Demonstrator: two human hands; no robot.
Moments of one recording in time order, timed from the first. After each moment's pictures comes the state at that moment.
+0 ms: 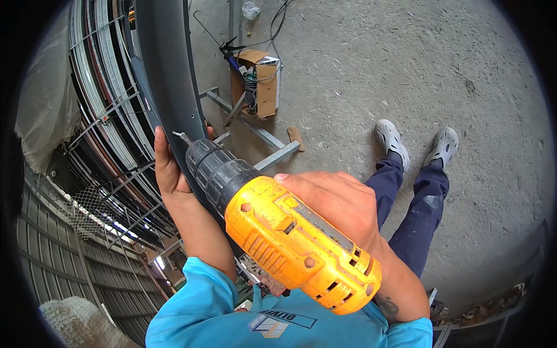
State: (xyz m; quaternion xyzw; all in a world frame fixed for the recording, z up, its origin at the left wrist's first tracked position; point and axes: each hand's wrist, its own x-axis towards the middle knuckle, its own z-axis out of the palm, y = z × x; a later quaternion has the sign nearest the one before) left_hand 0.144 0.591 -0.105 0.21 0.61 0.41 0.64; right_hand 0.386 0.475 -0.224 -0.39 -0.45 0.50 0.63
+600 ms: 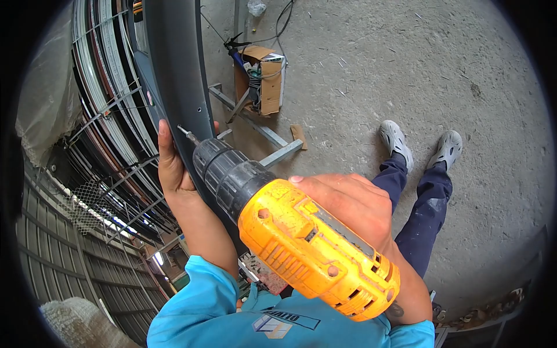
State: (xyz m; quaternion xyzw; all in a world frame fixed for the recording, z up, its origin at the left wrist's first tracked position) left_hand 0.143 0.591 -0.106 0.24 0.62 0.40 0.63; right_hand 0.383 0.473 -0.228 -0.38 -0.45 0.48 0.65
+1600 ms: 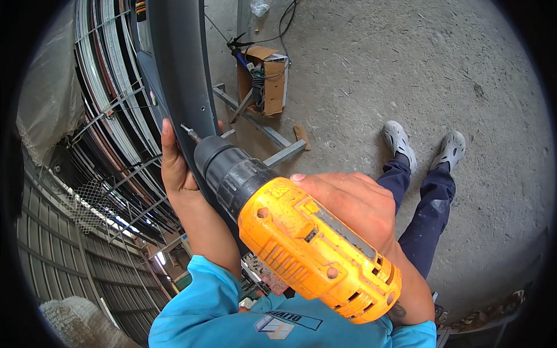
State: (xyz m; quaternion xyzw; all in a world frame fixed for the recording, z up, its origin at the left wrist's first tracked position) left_hand 0.140 0.591 -0.106 0.24 0.61 0.39 0.64; right_hand 0.379 0.475 -0.229 -0.37 -0.45 0.48 0.65
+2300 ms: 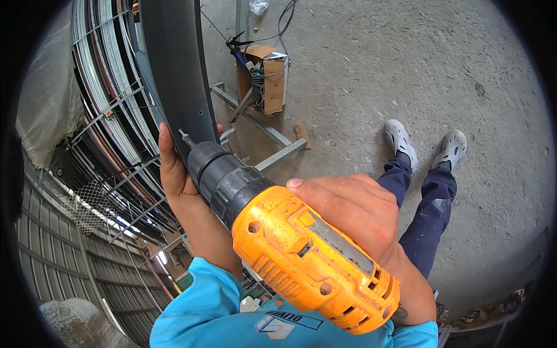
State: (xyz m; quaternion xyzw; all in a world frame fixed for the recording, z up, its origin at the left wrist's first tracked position) left_hand 0.143 0.589 -0.106 0.24 0.63 0.41 0.62; right_hand 0.382 0.483 -0.218 -0.40 -0.45 0.49 0.63
